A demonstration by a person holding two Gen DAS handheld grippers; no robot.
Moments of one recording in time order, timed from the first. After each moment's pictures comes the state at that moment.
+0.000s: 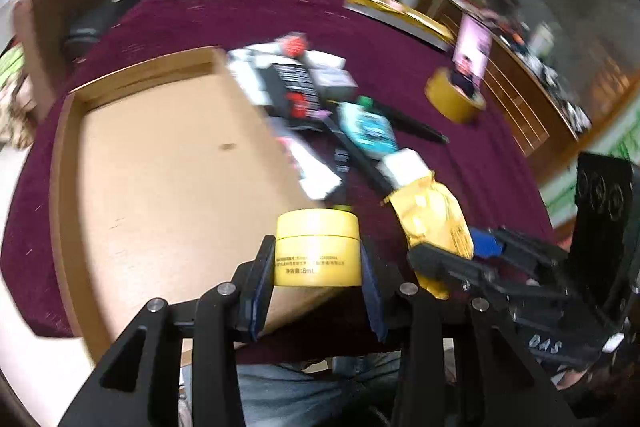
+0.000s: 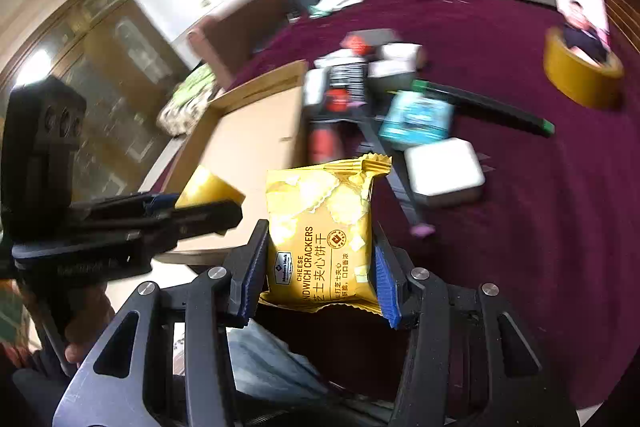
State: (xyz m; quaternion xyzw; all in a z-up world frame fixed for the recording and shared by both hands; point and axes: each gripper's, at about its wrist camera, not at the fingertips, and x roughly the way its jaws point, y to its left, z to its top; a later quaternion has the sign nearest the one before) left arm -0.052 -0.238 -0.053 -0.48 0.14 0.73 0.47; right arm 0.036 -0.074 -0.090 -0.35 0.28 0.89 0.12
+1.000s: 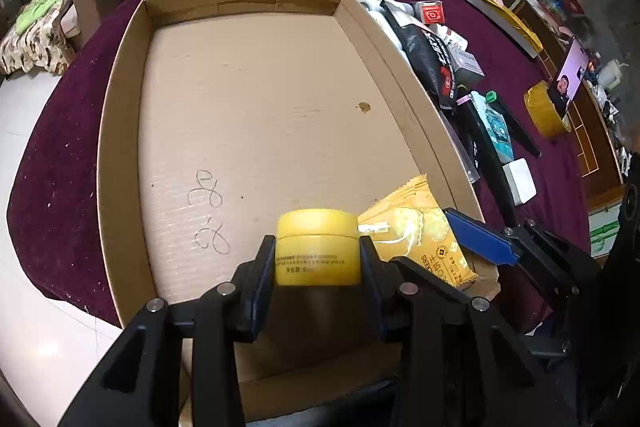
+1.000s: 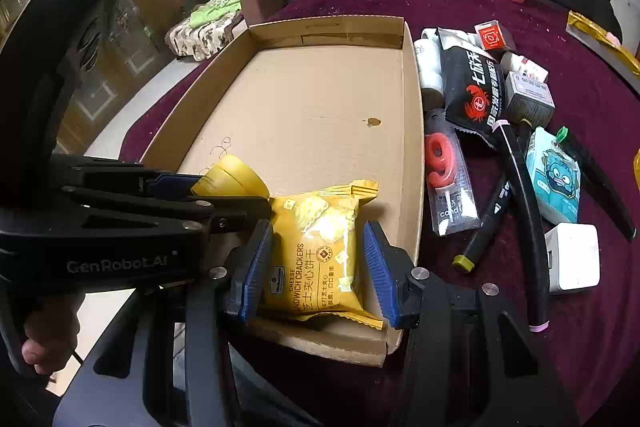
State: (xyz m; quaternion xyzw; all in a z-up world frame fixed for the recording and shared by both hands) left arm -0.121 -0.255 -0.108 -0.56 0.14 0.73 0.37; right arm -0.082 -0.129 -0.117 -0.44 0.15 0.88 0.08
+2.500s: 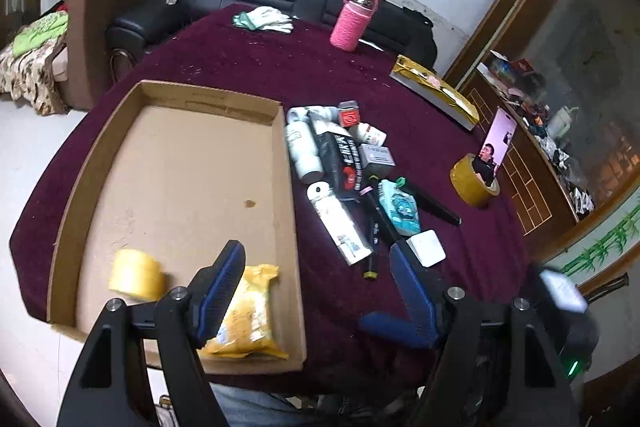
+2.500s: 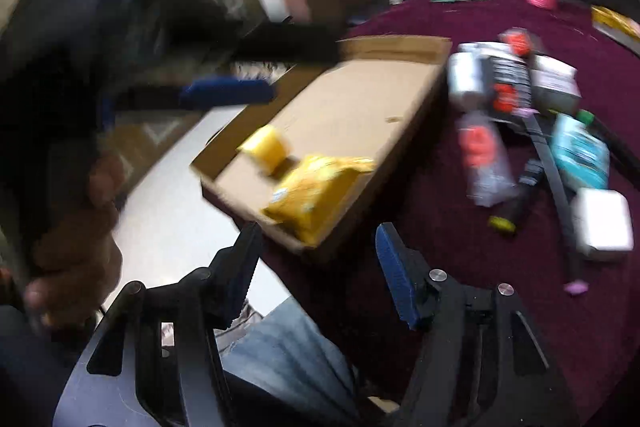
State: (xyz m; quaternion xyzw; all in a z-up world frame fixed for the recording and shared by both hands) left arm -0.087 -0.254 -0.029 -0.45 0.03 0.77 0.44; right arm -0.031 -0.130 -0.109 -0.36 0.21 0.91 -0.02
